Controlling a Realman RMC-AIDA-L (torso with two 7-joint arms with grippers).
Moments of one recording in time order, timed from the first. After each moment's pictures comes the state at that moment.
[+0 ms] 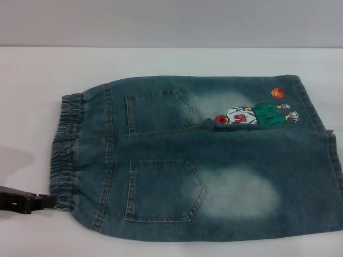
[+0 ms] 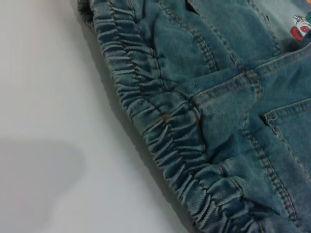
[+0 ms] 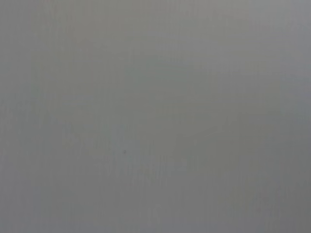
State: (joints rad) left arm -0.27 -2.05 0.87 1.08 2.34 1.57 -2.16; right arm 0.52 2.07 -0.35 -0.12 -0.64 -1.14 0.05
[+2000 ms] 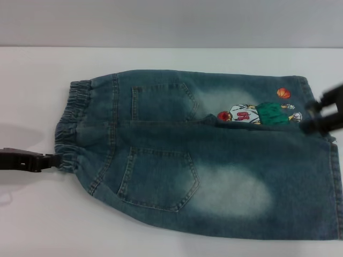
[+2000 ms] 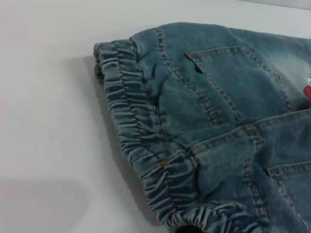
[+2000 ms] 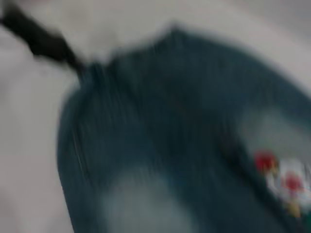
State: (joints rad) left arm -0.36 -2.06 0.82 1.06 2.33 1.47 -2.16; right arm 0.71 1.99 -0.76 -1.26 -2.52 -1.94 2.02
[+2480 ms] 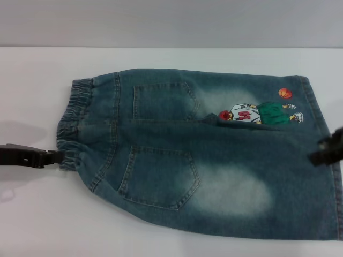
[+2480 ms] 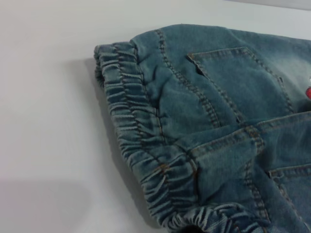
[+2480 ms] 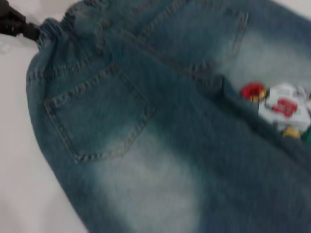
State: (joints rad) left arm -0.38 -2.05 0.82 1.03 2.34 1.44 -2.16; right arm 0.64 2.04 -0.78 -1.30 -2.59 -1.94 2.18
